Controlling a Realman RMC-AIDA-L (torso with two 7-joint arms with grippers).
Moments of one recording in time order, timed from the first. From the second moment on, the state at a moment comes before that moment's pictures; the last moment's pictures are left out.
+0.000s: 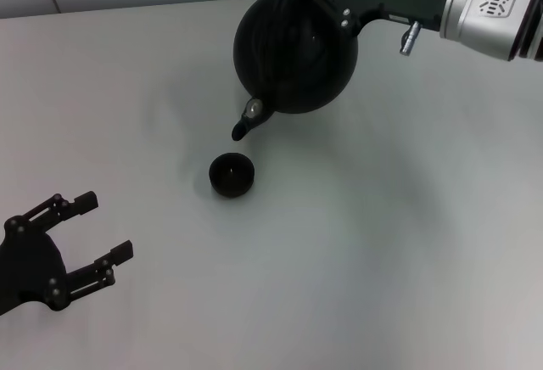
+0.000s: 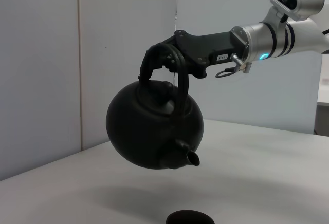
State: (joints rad) left arm -0.29 -2.06 0.47 0.44 1.99 1.69 -0.77; right arm 0.72 2.08 -0.68 -0.56 -1.74 -1.22 0.61
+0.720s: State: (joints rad) left arm -0.30 -2.06 0.47 0.44 1.99 1.69 -0.78; right arm 0.72 2.09 -0.72 -0.57 -1.74 -1.21 0.51
